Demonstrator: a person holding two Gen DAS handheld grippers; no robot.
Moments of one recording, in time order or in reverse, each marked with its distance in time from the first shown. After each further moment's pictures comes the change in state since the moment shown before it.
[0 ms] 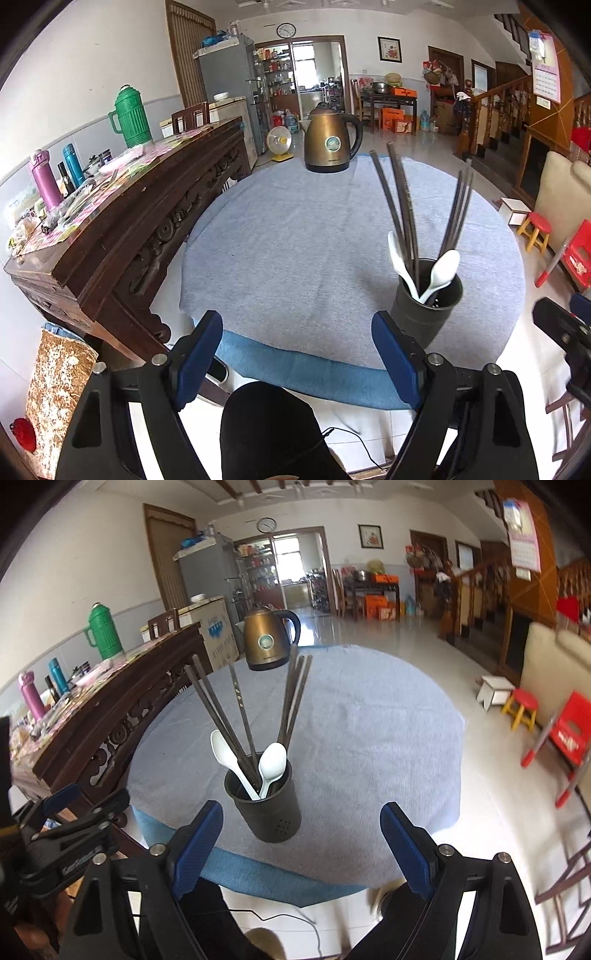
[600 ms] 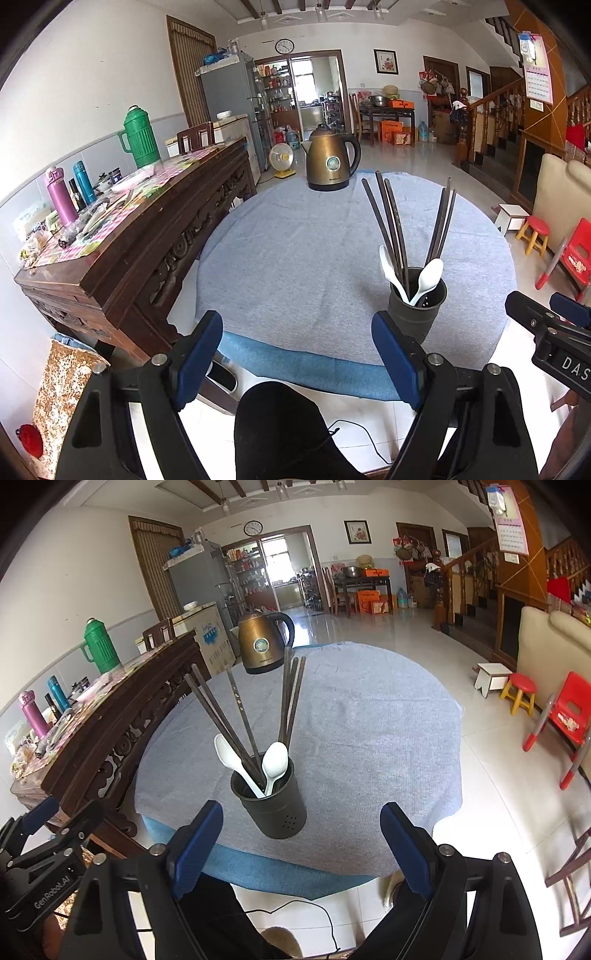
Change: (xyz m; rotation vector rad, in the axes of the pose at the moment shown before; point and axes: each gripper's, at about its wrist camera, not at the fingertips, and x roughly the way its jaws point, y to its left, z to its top) left arm -0.044 0.003 0.000 0.017 -0.064 0.023; right arm -0.017 0.008 -0.002 0.041 -0.012 -0.001
